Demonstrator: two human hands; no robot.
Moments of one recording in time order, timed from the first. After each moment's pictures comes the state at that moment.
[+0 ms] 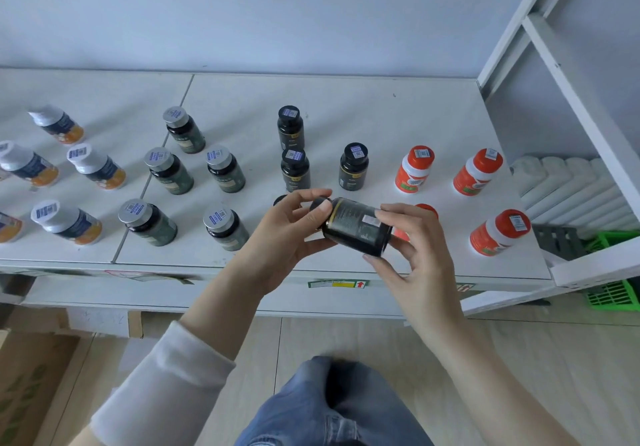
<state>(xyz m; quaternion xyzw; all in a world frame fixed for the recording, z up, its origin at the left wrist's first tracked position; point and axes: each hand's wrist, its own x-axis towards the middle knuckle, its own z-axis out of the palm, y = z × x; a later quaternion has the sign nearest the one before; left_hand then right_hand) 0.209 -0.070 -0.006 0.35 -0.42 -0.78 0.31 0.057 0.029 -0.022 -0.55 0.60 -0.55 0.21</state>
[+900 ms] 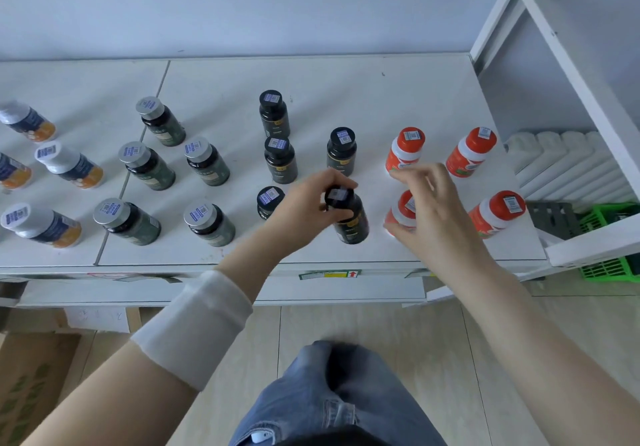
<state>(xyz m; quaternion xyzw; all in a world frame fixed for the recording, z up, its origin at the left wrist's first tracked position) 0.170 -0.100 -0.033 0.37 -0.77 -0.48 0.19 0.006 0.003 -0.020 -0.64 0.72 -0.25 0.05</state>
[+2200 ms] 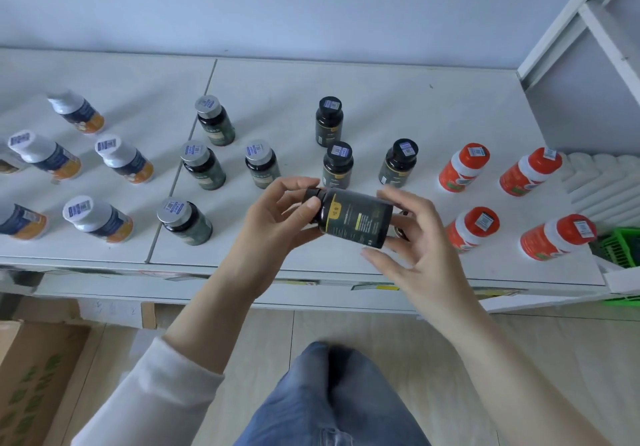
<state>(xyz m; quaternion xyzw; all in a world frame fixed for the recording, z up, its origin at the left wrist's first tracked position) 0.281 -0.101 -0.008 0.36 -0.48 -0.71 0.37 0.115 -0.013 -0.013 -0.49 0.57 -0.53 0.39</state>
